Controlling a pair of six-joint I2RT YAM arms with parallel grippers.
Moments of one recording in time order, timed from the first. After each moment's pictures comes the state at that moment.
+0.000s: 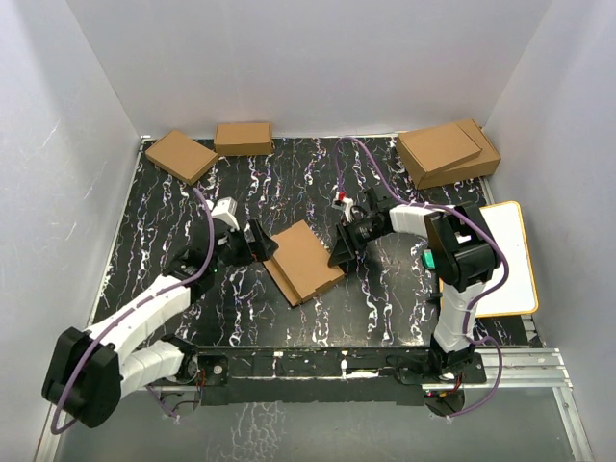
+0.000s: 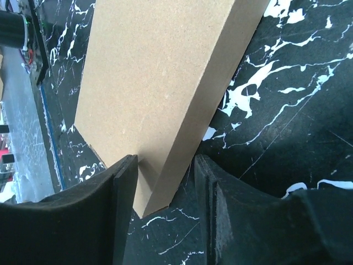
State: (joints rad) left arm -0.51 1.04 0.54 -0.04 0.06 -0.60; right arm 0.31 1.93 1.08 -0.32 -1.01 -0.21
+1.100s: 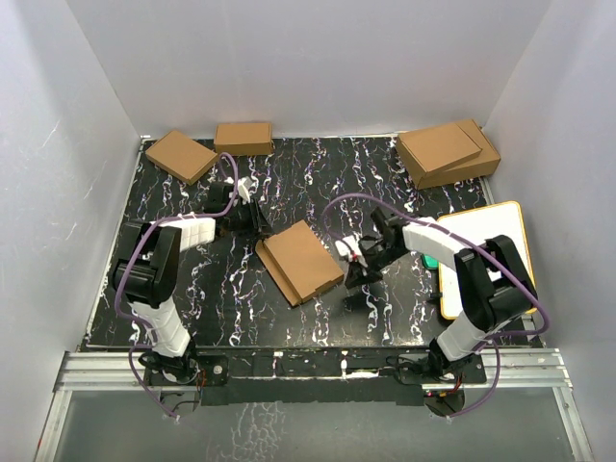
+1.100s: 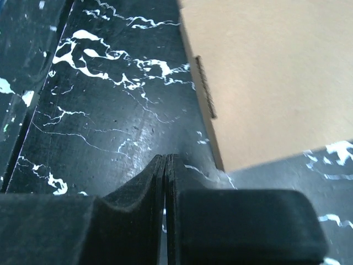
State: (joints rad) left arm -0.24 1.79 0.93 0.04 0.47 -0.45; right arm 0.34 1.60 0.92 -0.79 -1.01 -1.40
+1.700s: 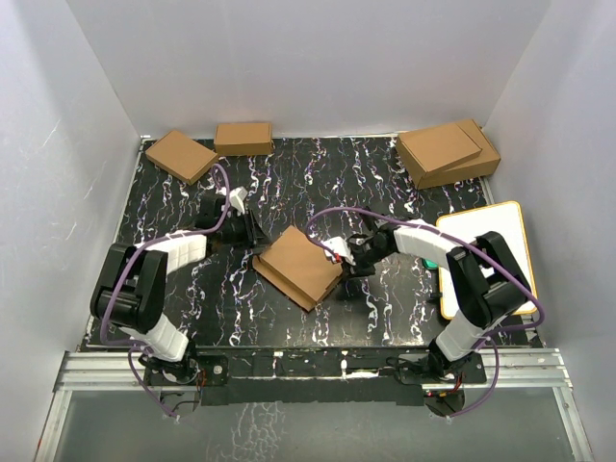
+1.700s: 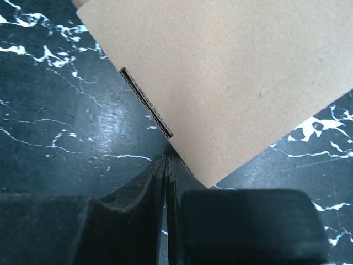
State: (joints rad) left arm -0.25 1.62 0.76 0.05 0.52 -0.46; right arm 0.44 1.63 0.90 -0.57 -0.77 -1.27
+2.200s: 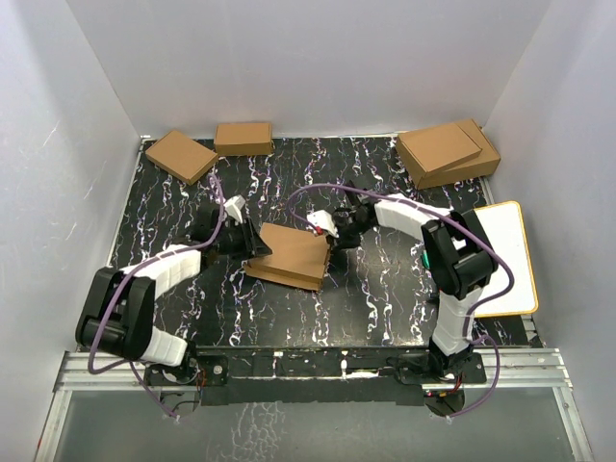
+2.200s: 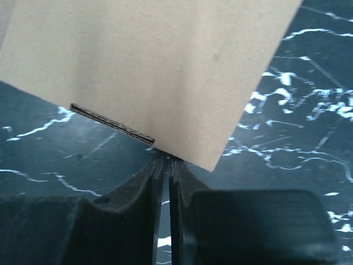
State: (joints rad) left arm -0.28 1.45 0.65 0.02 0.51 -0.51; right arm 0.44 1.87 1.20 -0.56 -0.65 -1.23
